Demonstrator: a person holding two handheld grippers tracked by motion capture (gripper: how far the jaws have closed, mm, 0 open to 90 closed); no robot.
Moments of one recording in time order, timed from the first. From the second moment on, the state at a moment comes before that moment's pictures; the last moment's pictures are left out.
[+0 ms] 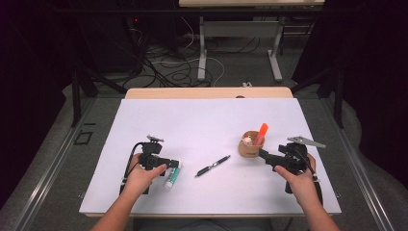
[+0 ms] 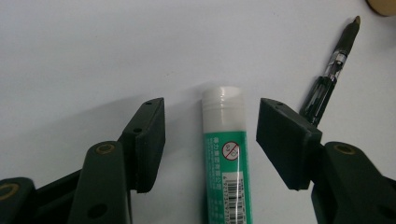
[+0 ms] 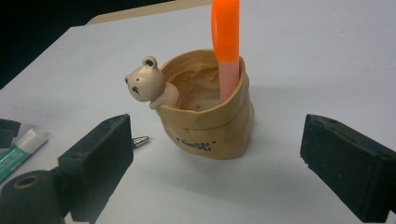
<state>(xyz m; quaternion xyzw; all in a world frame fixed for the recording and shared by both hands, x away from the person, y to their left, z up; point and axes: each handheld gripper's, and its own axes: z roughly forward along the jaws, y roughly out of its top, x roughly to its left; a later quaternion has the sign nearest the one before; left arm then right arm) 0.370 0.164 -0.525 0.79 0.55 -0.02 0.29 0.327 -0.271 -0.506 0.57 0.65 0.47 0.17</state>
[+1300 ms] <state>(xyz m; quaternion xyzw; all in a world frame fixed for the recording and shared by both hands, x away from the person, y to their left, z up) 0.392 0.131 -0.530 0.79 0.58 -0.05 0.20 0.329 -0.272 -0.509 0.58 0.65 0.47 0.16</state>
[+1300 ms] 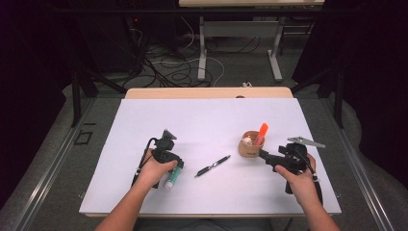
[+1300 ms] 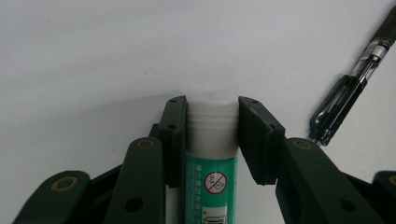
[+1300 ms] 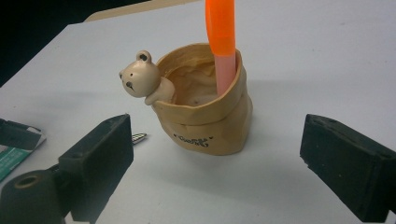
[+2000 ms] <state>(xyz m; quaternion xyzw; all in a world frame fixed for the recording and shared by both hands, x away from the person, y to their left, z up) 0.387 0.140 -0.530 0.78 0.58 -0.05 0.24 0.329 -0.274 -0.510 0.57 0.65 0.47 0.16</state>
